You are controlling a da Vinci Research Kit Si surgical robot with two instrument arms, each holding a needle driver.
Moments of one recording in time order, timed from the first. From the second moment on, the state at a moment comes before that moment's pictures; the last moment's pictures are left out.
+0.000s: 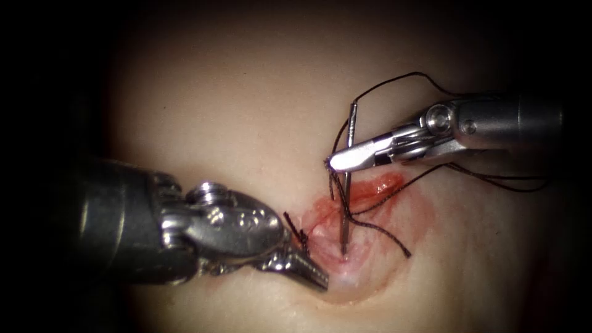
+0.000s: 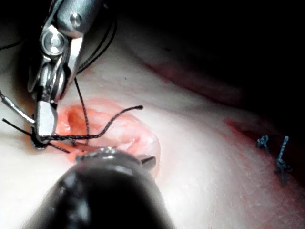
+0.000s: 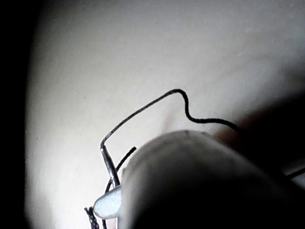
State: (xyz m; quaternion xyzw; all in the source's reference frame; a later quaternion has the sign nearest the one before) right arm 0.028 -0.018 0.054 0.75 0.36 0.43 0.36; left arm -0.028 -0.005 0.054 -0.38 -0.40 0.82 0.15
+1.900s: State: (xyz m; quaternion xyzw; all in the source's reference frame) right arm 0.028 -0.018 0.055 0.75 0.36 0.45 0.33; left arm -0.029 -0.001 0.054 -0.58 -0.28 0.75 -0.12
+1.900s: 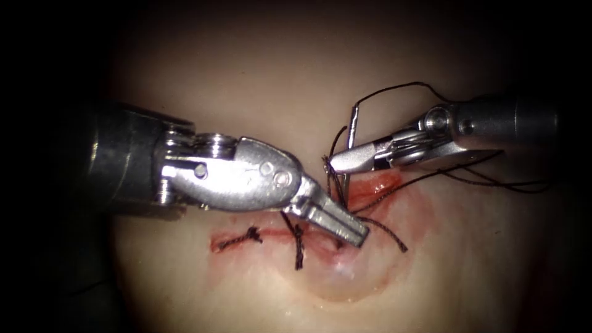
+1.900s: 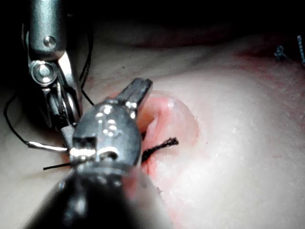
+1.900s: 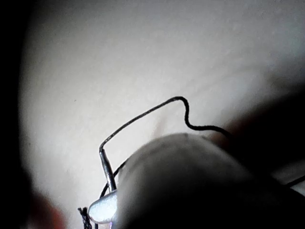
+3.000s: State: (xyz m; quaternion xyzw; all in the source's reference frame) right arm 0.027 -0.018 0.055 0.75 0.35 0.45 0.33; left arm -0.029 -0.004 0.053 -0.60 -0.33 0.72 -0.14
